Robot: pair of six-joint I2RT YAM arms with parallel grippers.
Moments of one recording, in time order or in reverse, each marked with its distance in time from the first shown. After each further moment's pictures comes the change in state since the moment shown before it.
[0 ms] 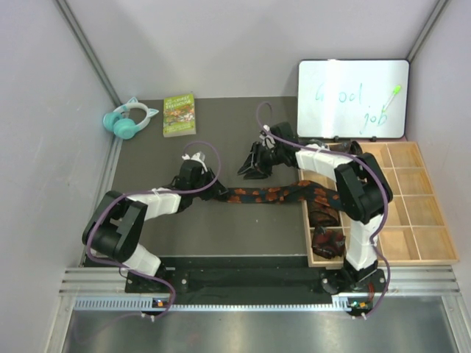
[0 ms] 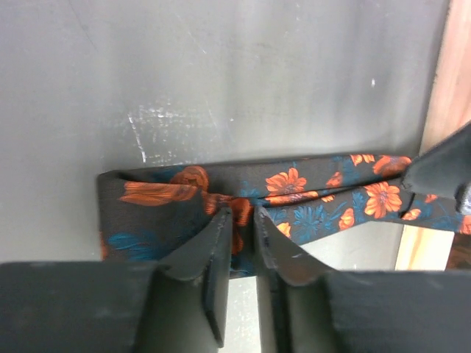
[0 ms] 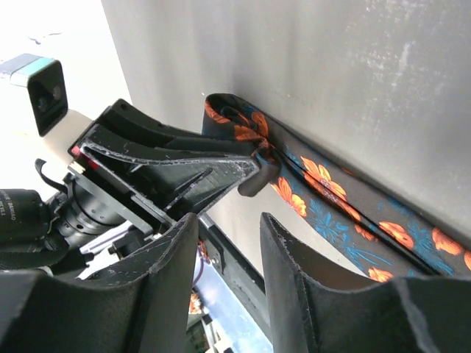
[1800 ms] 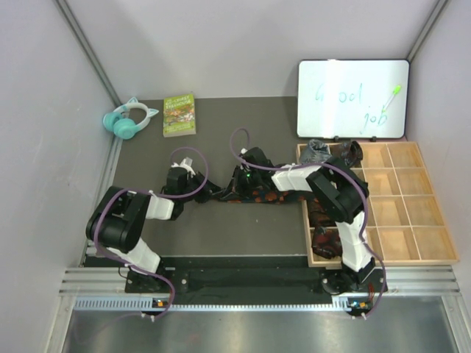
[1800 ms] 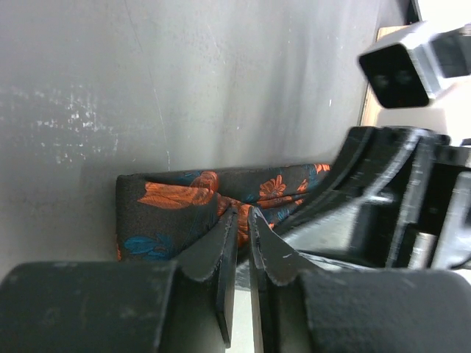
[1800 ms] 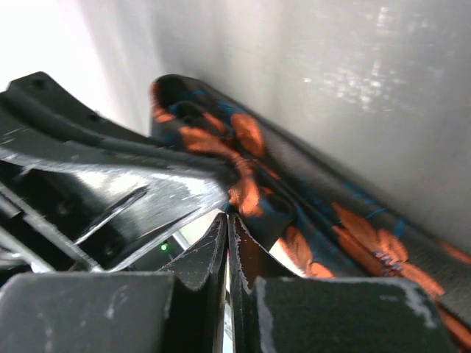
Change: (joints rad) left arm 0.146 0.074 -0.167 0.389 0.218 -0.192; right arm 0.222 0.121 -0.090 0.277 0.163 0.173
